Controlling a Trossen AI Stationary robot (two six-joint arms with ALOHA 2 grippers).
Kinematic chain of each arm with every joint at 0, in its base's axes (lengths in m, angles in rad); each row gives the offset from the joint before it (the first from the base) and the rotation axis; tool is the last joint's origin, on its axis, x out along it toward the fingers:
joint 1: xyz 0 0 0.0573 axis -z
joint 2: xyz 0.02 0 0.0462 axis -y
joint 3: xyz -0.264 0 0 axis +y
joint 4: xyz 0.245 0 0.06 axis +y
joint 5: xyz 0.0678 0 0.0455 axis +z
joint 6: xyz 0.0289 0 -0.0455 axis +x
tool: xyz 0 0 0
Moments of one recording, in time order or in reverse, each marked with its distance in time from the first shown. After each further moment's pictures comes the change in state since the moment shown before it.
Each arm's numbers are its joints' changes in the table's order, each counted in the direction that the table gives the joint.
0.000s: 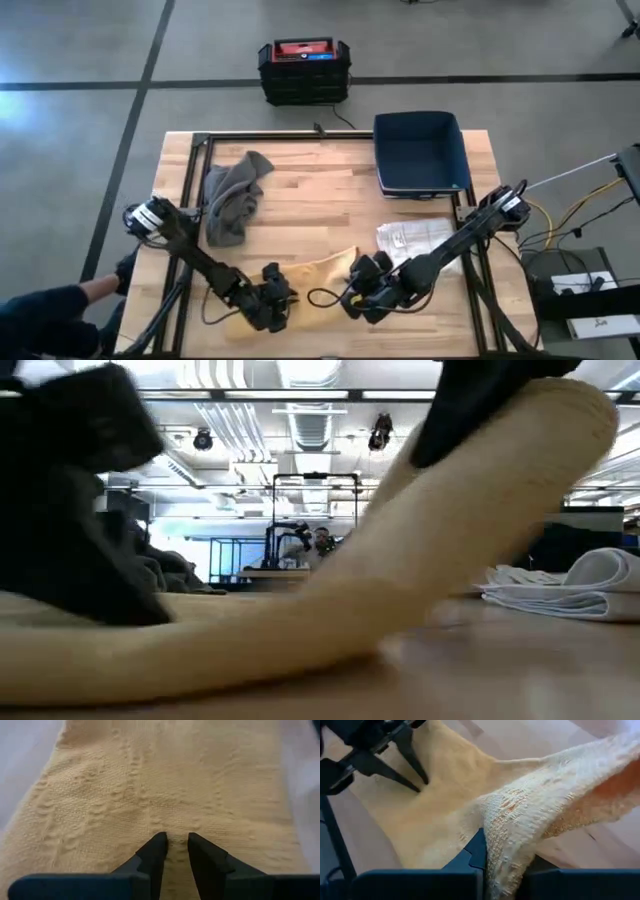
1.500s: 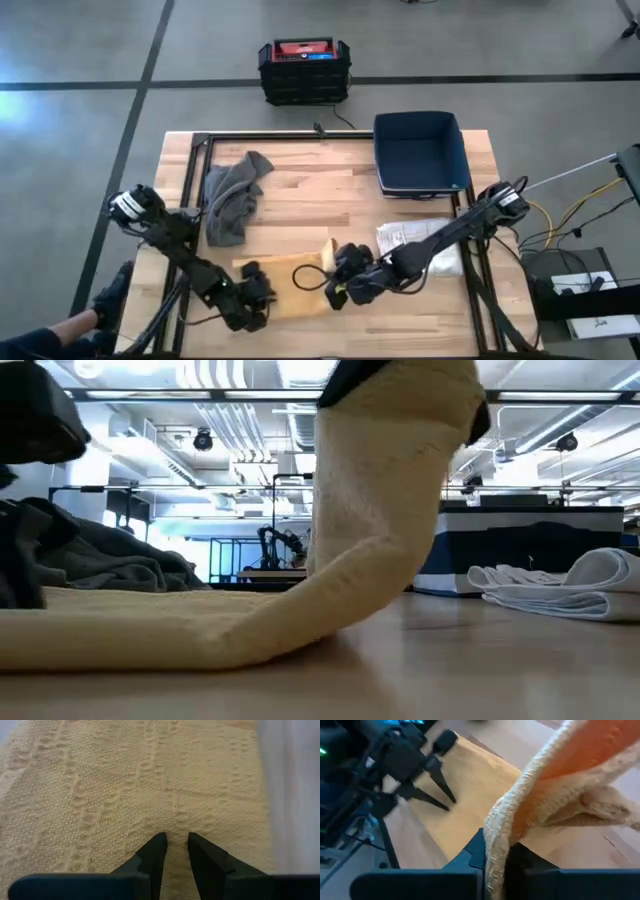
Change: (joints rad) left arm 0.132 0.188 0.083 0.328 -0.029 -0.177; right arm 0.113 0.000 -0.023 -0.313 0.044 -0.111
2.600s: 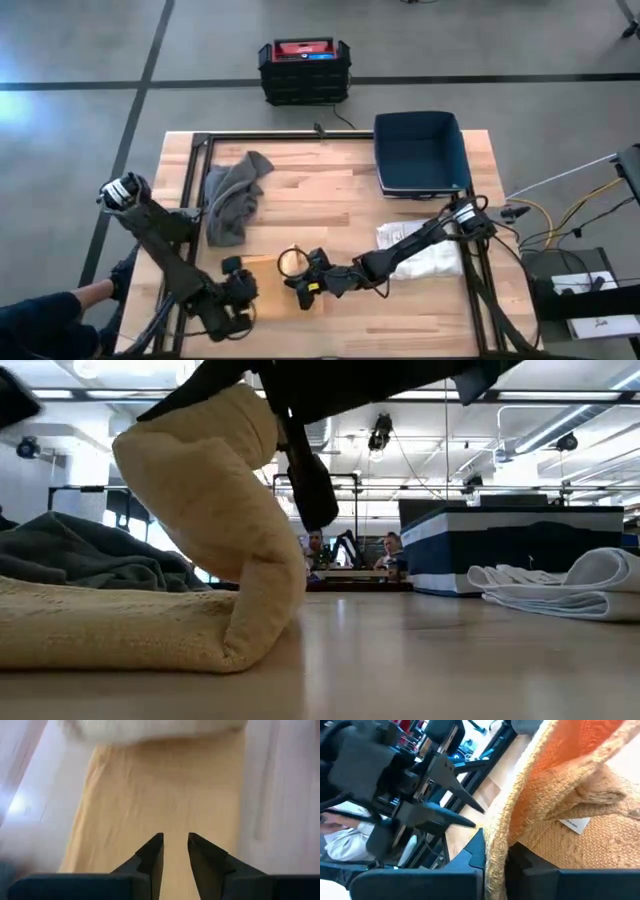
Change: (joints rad) left arm 0.145 0.165 -0.297 0.776 0.009 -0.223; right arm 0.086 -0.321 0.000 -0.804 0.082 -0.062
